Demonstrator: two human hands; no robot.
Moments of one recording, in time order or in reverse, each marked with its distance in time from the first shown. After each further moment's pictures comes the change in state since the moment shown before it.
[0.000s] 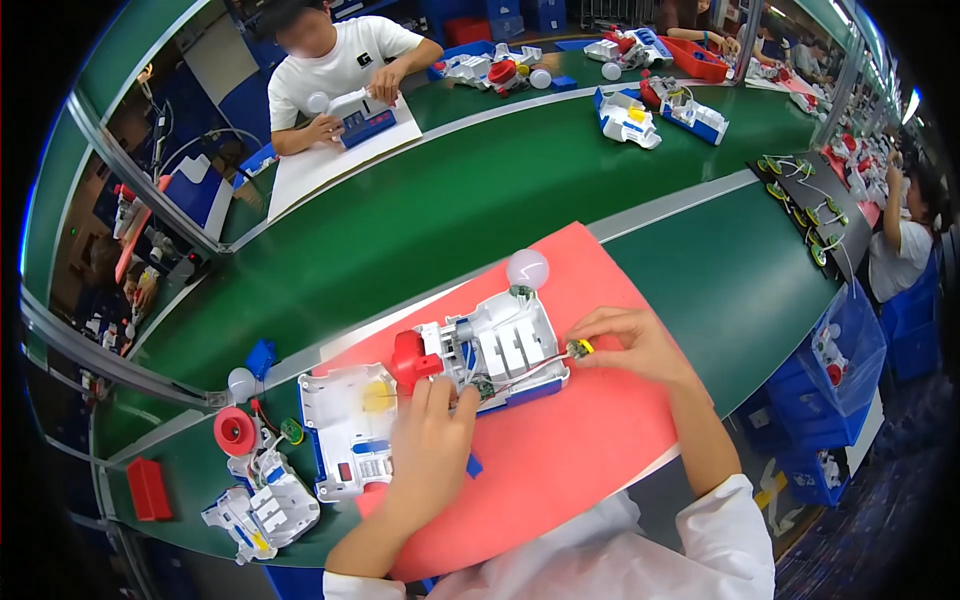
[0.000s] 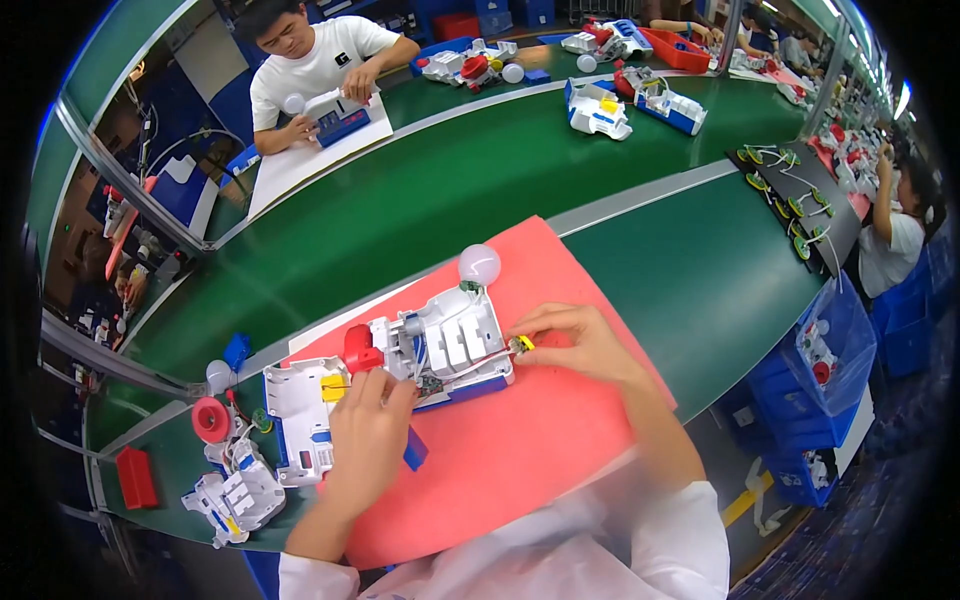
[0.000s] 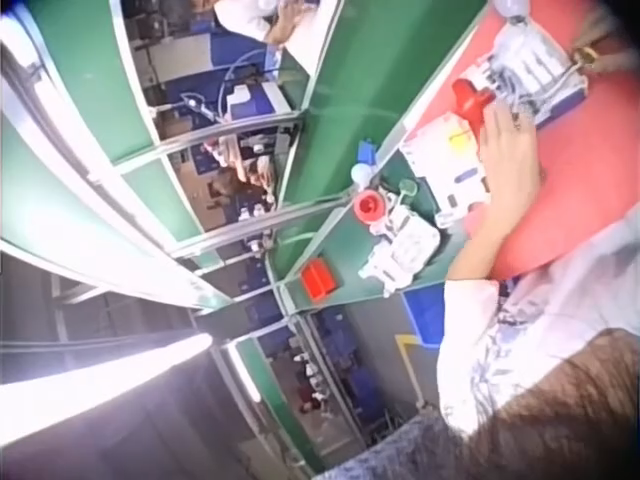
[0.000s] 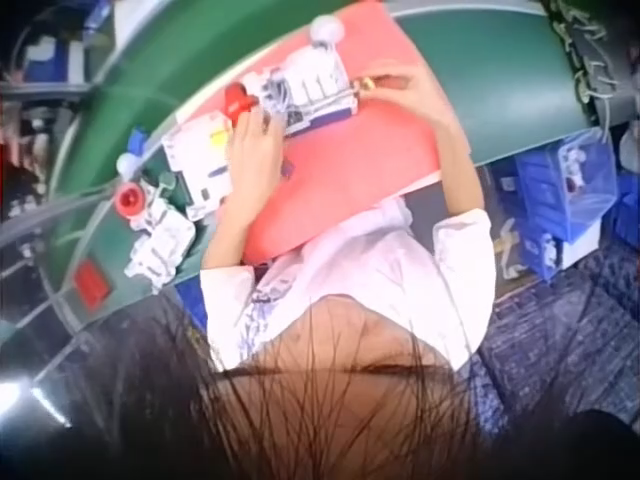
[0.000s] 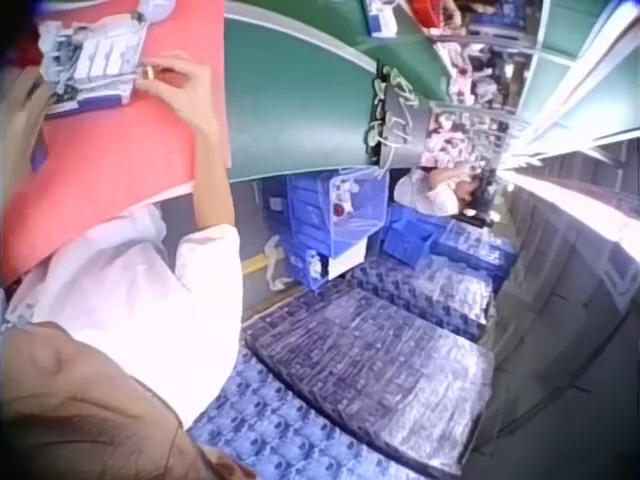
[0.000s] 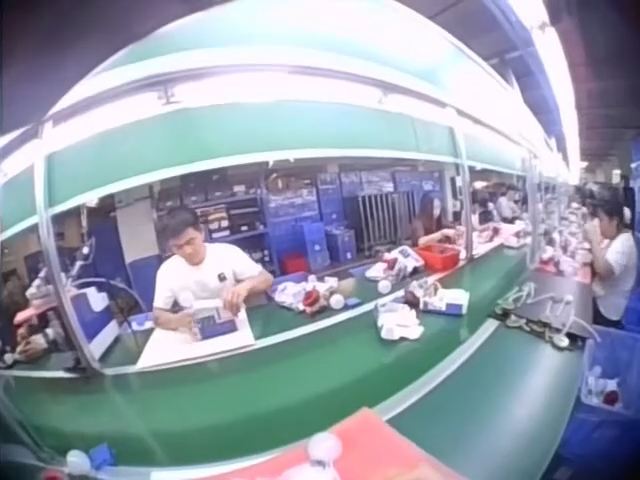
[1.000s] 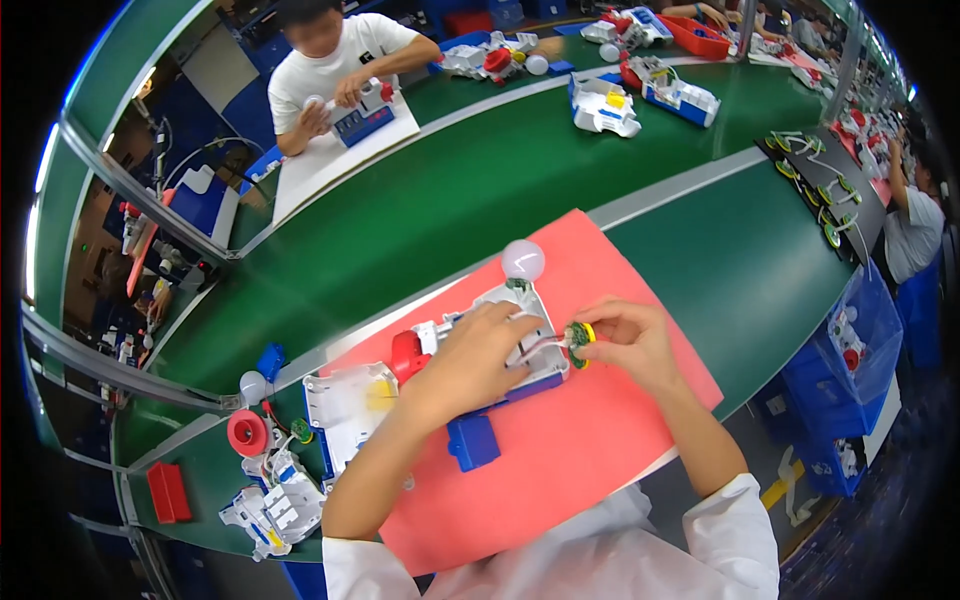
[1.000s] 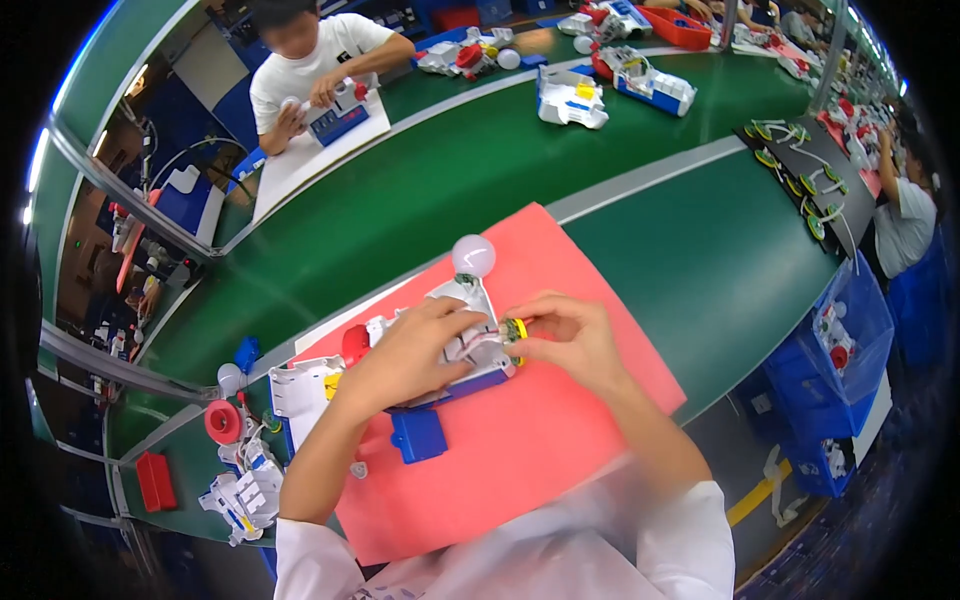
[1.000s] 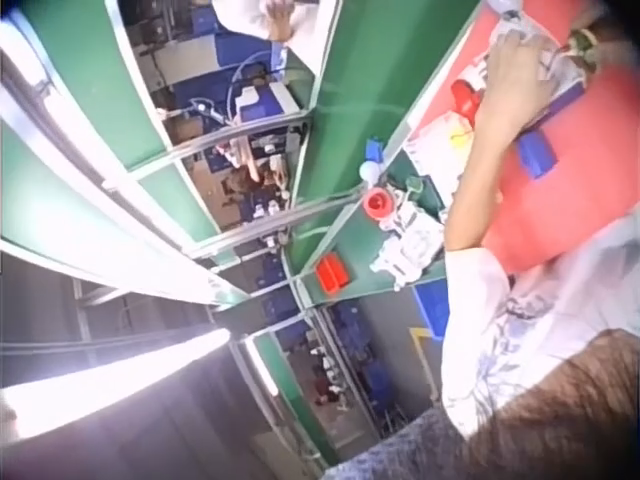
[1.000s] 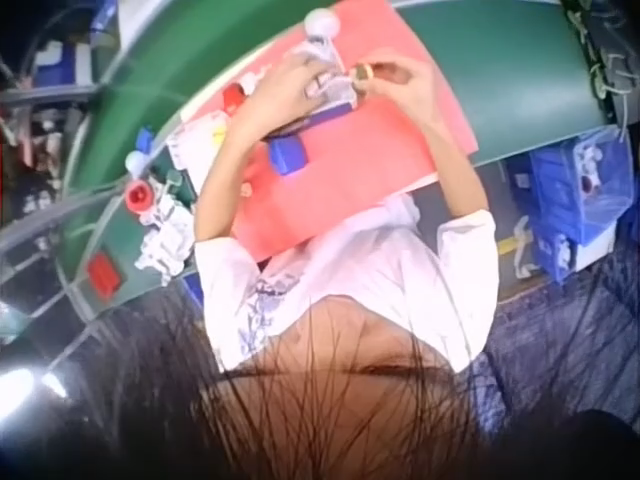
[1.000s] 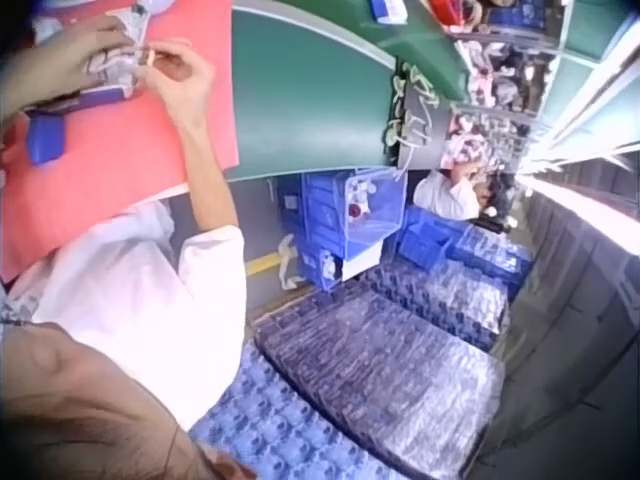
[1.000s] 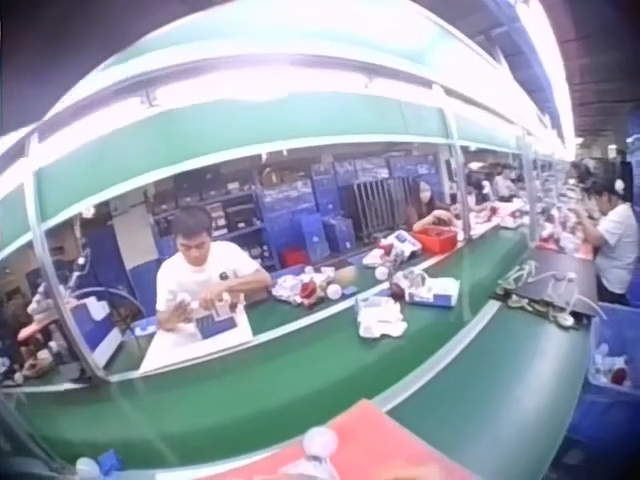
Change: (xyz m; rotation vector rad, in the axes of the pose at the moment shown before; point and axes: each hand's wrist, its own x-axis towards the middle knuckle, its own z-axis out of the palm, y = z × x) left_hand 0.096 -0.013 0.030 -0.382 -0.463 0.164; right_hand -0.003 0.005 0.023 0.396 0.258 -0.082
